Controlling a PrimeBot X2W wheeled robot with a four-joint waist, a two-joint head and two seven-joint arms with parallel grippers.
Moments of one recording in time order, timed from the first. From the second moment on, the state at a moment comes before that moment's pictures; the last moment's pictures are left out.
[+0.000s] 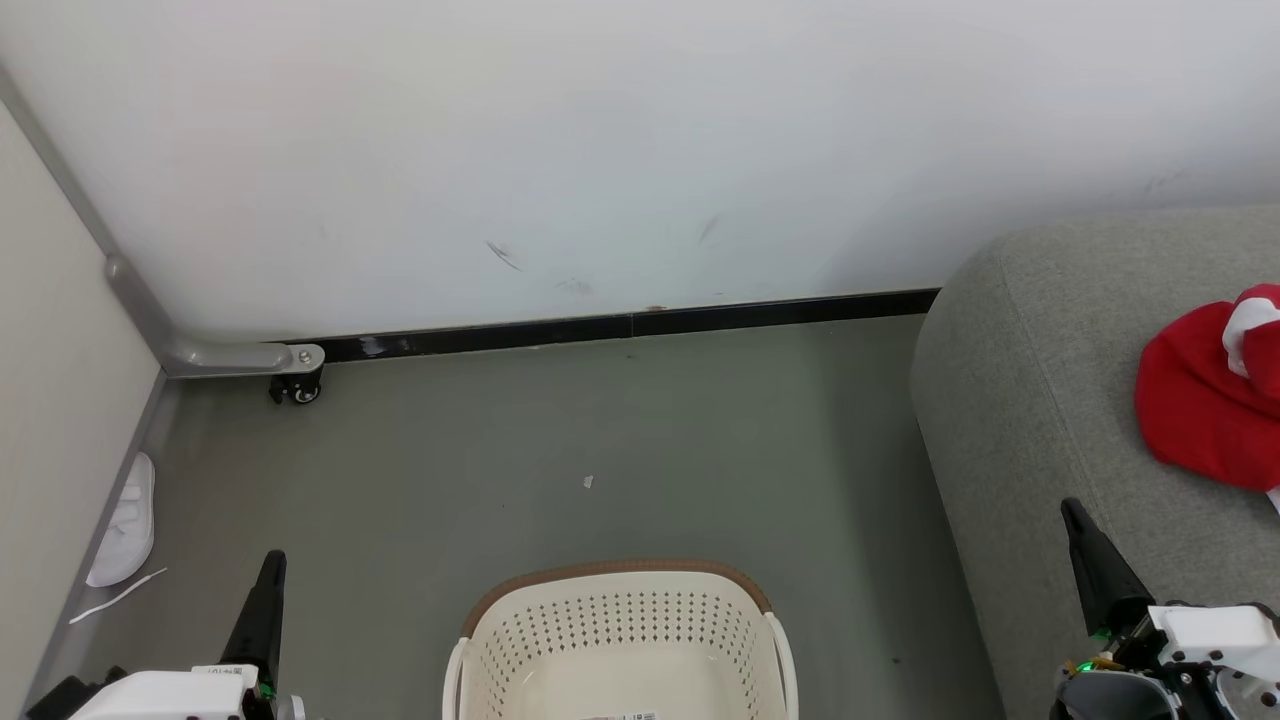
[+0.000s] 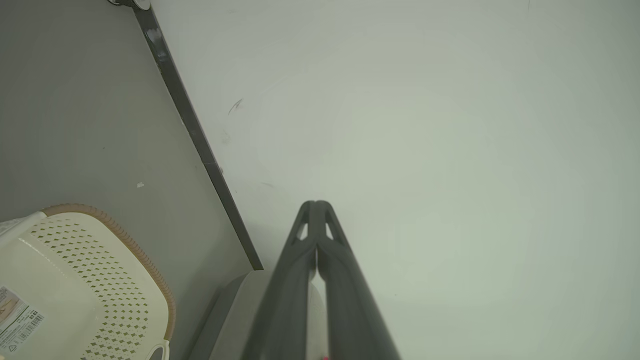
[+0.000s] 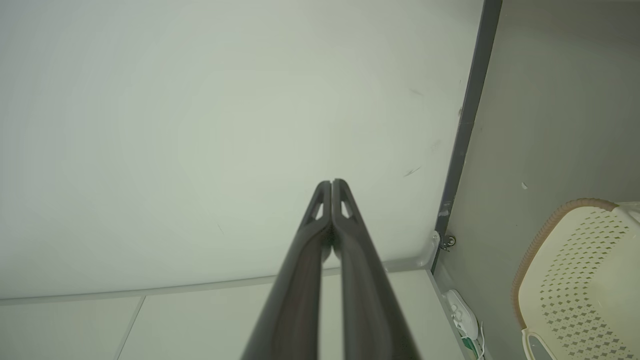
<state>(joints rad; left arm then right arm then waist) -0.06 0.03 0.08 0.27 -1.60 -0.12 0.11 -0.05 -0.12 -0.02 0.26 1.70 0.13 0.01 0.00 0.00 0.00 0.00</state>
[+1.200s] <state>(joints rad) -0.06 0.03 0.08 0.27 -1.60 -0.12 0.11 -0.05 -0.11 -0.03 0.26 1.70 0.13 0.02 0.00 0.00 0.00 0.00</state>
